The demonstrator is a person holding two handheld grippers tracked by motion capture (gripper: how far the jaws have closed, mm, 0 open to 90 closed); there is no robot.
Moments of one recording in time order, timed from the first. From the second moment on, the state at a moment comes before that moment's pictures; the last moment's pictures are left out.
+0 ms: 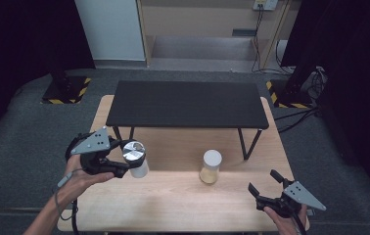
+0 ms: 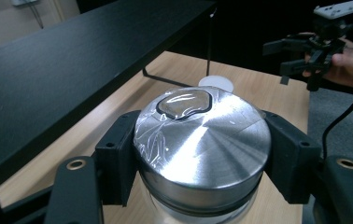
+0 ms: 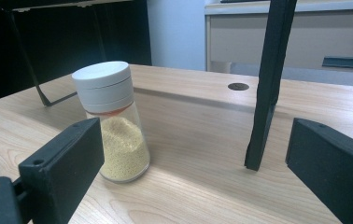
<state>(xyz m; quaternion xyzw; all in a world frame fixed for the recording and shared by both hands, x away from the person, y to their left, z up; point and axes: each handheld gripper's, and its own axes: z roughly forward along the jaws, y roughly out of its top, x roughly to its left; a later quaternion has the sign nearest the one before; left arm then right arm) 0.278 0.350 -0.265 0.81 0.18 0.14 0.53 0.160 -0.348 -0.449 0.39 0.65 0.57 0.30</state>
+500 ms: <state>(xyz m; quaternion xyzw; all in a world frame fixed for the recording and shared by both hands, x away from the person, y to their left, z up) 0.311 0.339 -0.206 0.81 0.19 0.16 0.53 0.161 -0.348 -0.449 0.39 0.66 0.57 0.30</state>
